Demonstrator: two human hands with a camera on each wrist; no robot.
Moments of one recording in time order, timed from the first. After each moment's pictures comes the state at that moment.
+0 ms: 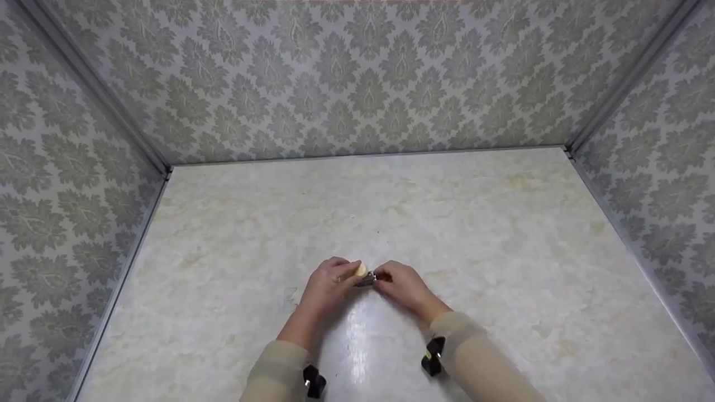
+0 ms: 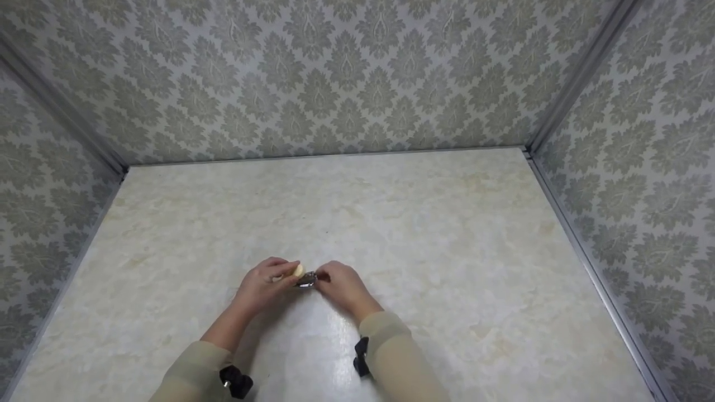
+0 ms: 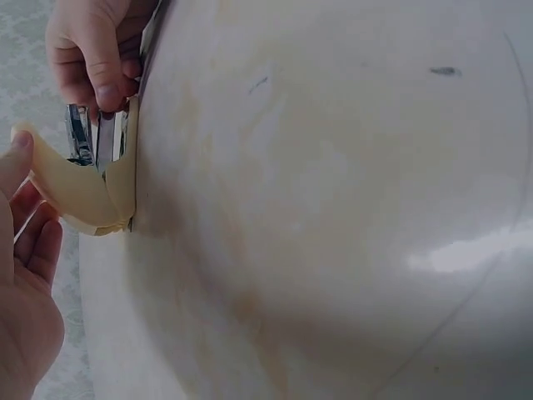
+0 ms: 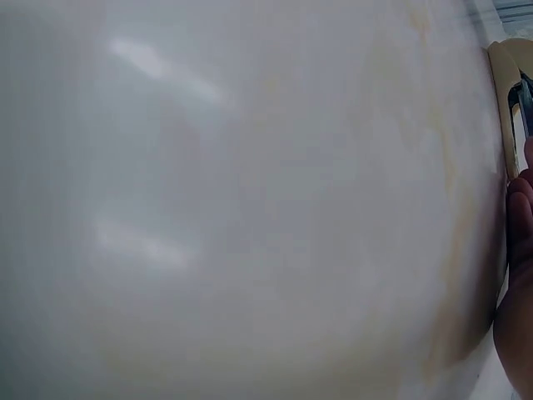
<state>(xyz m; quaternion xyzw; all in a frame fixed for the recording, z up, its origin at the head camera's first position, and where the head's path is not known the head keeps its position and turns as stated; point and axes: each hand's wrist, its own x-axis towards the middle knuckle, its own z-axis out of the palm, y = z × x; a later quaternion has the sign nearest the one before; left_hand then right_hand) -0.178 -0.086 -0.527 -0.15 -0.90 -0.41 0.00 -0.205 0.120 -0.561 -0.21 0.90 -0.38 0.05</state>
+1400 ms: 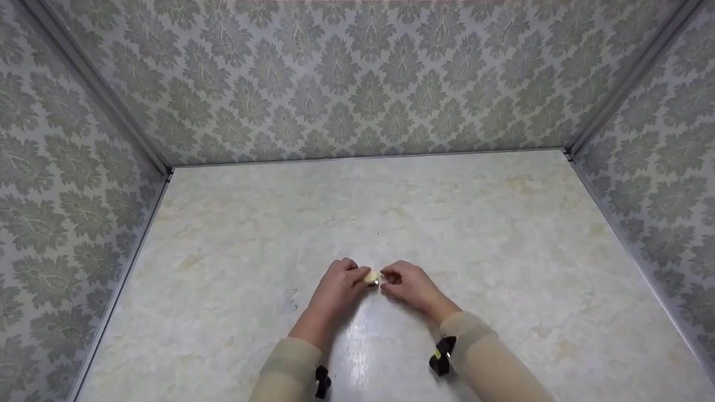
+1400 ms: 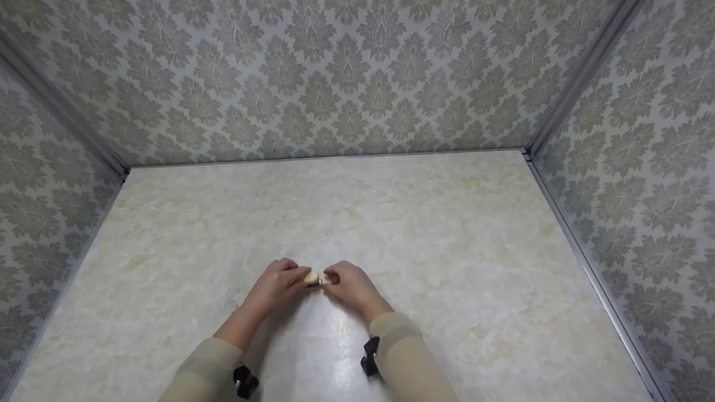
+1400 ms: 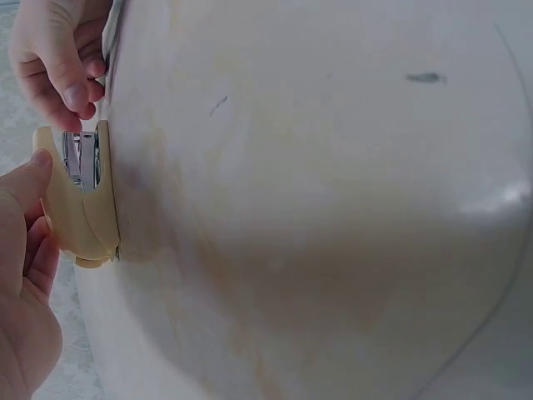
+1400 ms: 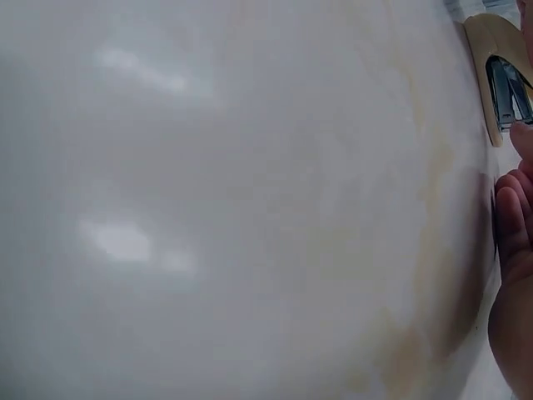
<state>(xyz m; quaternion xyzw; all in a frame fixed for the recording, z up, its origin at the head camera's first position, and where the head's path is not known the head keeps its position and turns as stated) -0.182 -0.068 -0.532 -0.22 -0.93 -0.30 0.05 -0.207 0.137 -0.557 -0.20 0.89 -0.40 0.09</state>
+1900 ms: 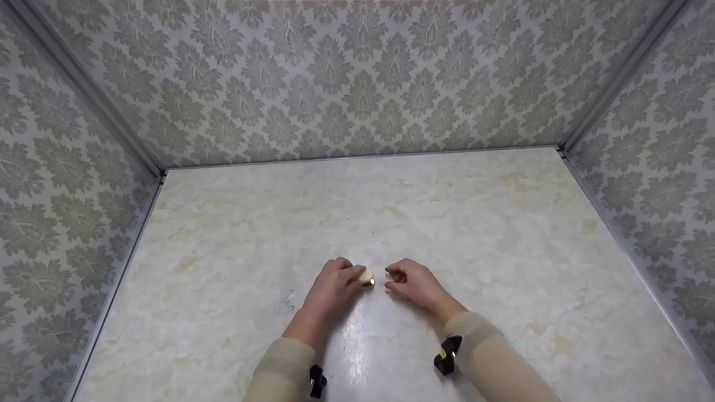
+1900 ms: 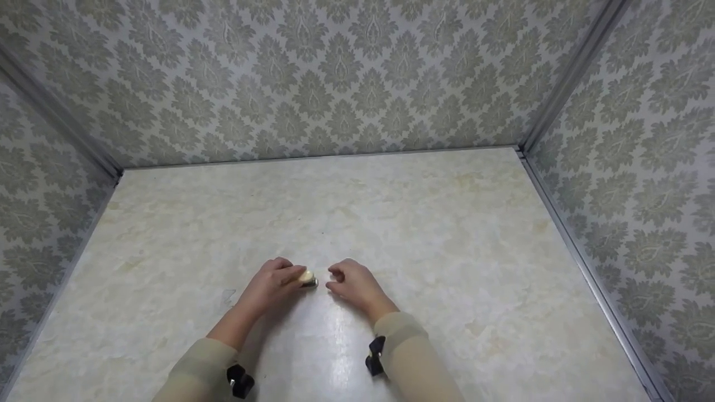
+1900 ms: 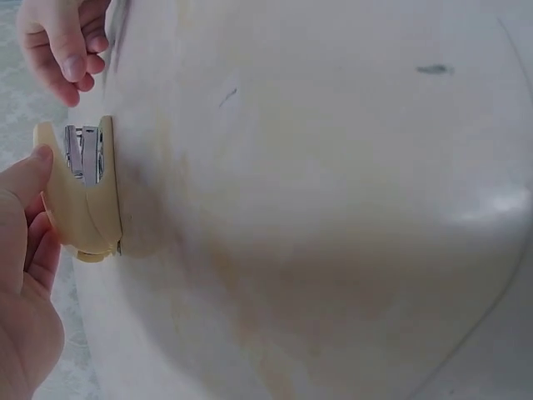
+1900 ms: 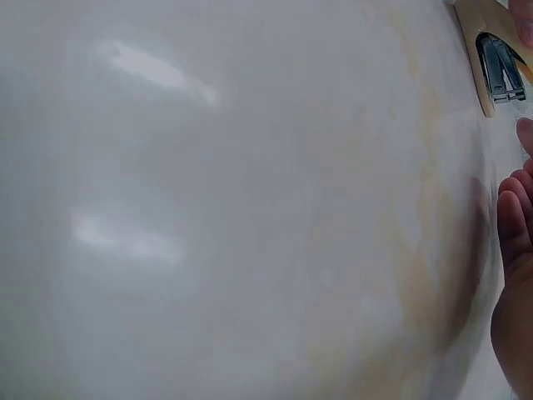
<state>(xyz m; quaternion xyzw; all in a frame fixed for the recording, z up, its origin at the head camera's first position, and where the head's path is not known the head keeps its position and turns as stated) -0.183 -0.069 -0.529 -0.20 -0.92 -0.33 0.01 -0.202 0.156 -0.554 -0.18 0.88 -0.42 0.09</state>
